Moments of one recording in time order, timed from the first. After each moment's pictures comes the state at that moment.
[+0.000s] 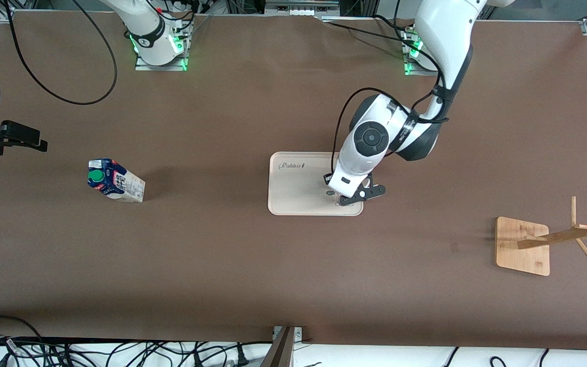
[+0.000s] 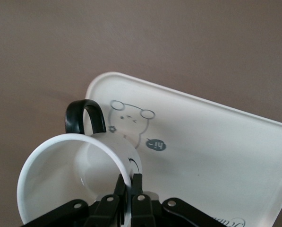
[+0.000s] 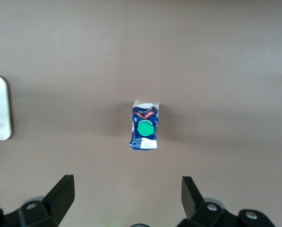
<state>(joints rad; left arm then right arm) -0.50 0.54 -0.05 -1.66 -0.07 2.15 -0.80 0.29 0.32 -0.40 -1.18 0.11 1.38 -0.18</state>
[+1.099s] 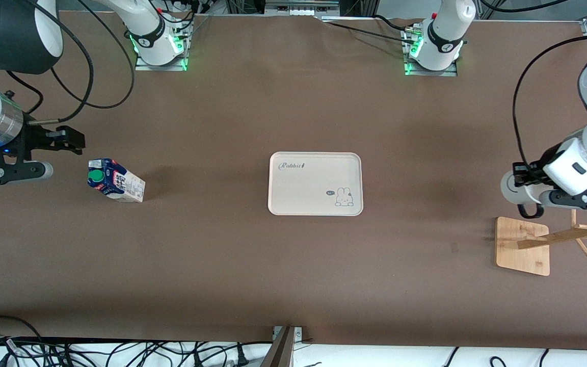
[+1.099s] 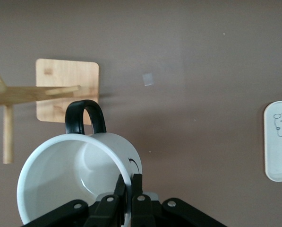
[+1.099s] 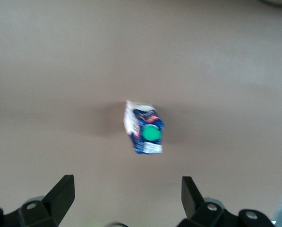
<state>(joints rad) -0.06 0.26 0.10 -1.52 0.01 1.75 0.15 0.45 0.36 -0.41 -1.18 0.02 1.41 0.00</state>
